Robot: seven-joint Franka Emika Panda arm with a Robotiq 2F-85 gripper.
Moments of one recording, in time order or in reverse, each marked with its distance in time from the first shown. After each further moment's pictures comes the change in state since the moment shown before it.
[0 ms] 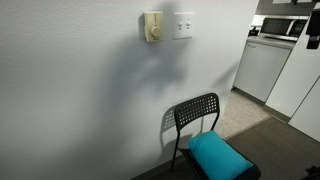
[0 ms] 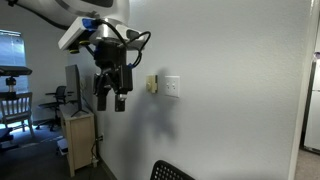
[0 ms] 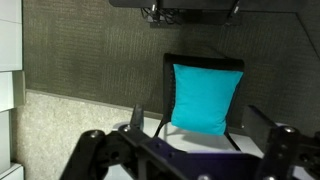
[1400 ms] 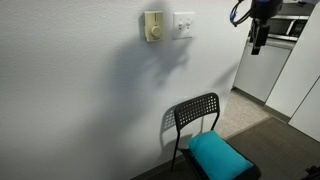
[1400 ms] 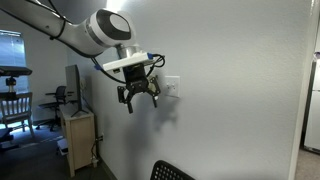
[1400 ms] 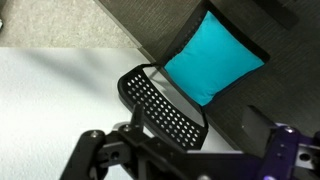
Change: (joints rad) arm 0.109 0.296 0.021 0.156 -0.144 0.315 -0.430
